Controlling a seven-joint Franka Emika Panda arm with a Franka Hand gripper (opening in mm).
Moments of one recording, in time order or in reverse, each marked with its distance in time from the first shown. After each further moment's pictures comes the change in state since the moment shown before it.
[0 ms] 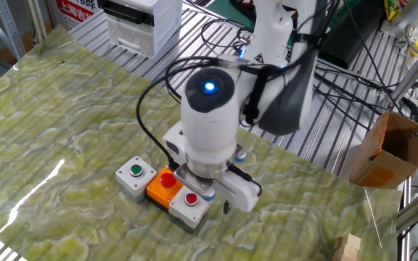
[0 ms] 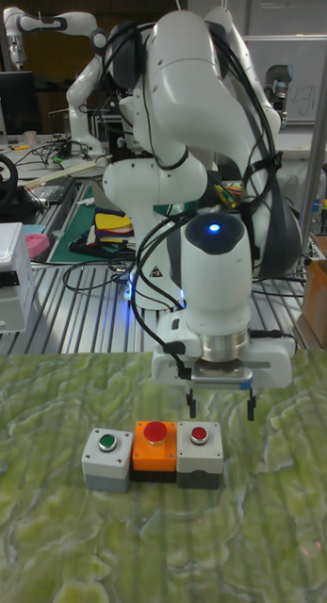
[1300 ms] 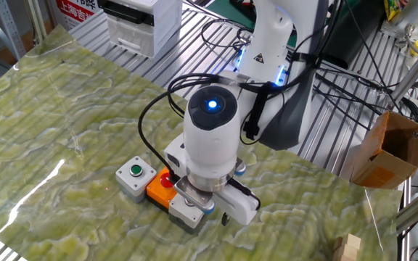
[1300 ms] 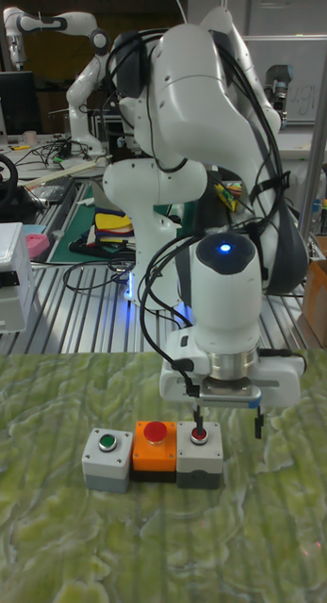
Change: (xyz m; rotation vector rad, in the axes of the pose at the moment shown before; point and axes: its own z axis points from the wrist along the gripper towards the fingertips) arm -0.014 0.008 0.021 0.005 -0.020 0.010
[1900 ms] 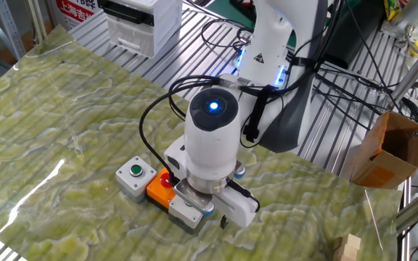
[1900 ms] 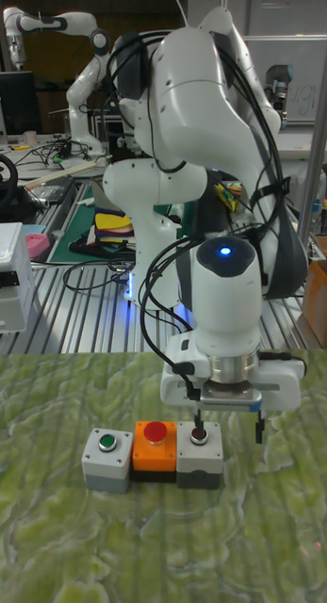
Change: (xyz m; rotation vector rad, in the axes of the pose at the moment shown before) arm -0.003 0.001 0.007 -0.003 -0.025 -0.005
